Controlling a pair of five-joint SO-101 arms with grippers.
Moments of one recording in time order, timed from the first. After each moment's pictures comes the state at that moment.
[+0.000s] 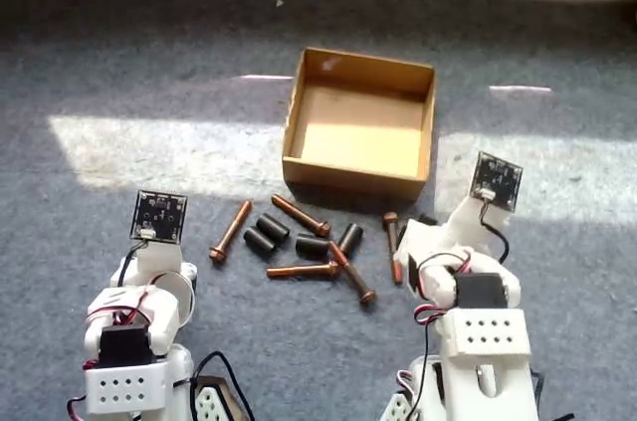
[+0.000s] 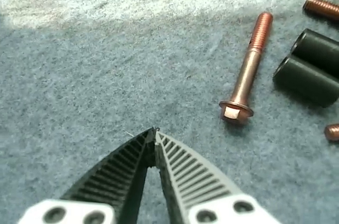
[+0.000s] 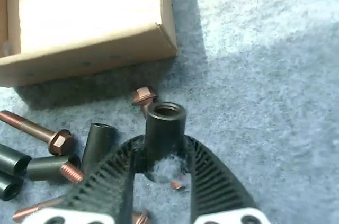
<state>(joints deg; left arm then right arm) -12.0 -96.8 91.4 68.2 -6.5 -6.4 -61.5 70.6 53.1 -18.9</state>
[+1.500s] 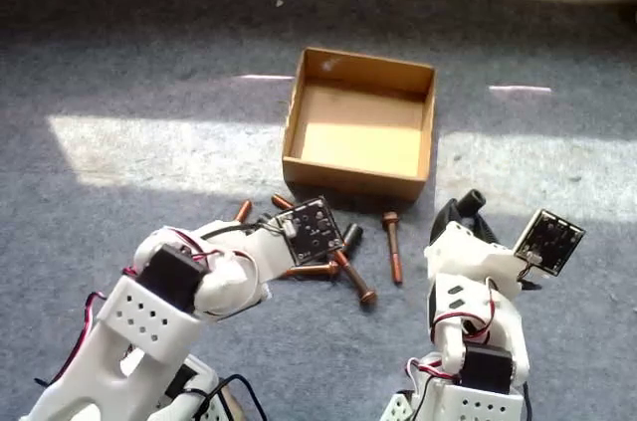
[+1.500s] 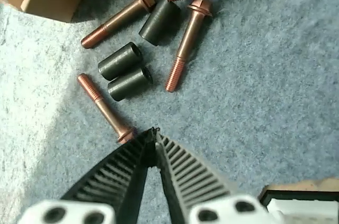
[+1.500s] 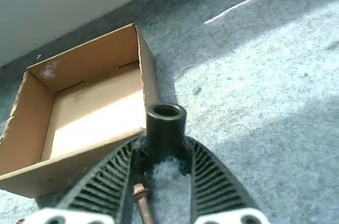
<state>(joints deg) 24.4 -54.3 49.8 84.4 -30.9 4.4 -104.3 88.6 48.0 -18.9</state>
